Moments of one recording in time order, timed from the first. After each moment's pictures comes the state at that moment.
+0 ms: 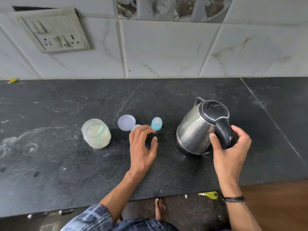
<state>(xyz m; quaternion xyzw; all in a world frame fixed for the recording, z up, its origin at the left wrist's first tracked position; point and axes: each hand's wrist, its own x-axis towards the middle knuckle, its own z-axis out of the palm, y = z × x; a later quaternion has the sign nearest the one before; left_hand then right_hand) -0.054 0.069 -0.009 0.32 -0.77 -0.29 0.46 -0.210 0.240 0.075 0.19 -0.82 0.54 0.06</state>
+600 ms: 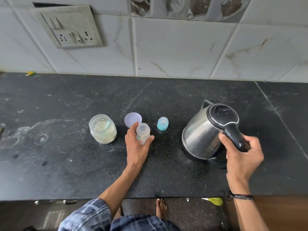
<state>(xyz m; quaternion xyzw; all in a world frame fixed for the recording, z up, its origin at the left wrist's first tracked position) -0.041 0.049 -0.029 0.50 -0.64 -0.47 0.36 -0.250 0.242 0.053 0.15 -0.74 0.65 0.04</state>
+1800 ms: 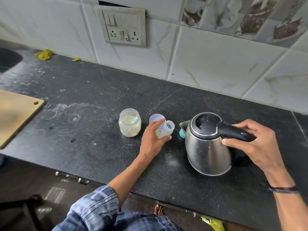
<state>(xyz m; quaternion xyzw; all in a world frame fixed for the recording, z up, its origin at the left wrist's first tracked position) -0.024 0.024 0.000 0.48 -0.67 -0.46 0.33 -0.279 0.170 0.135 0.54 -0.70 0.43 -0.18</state>
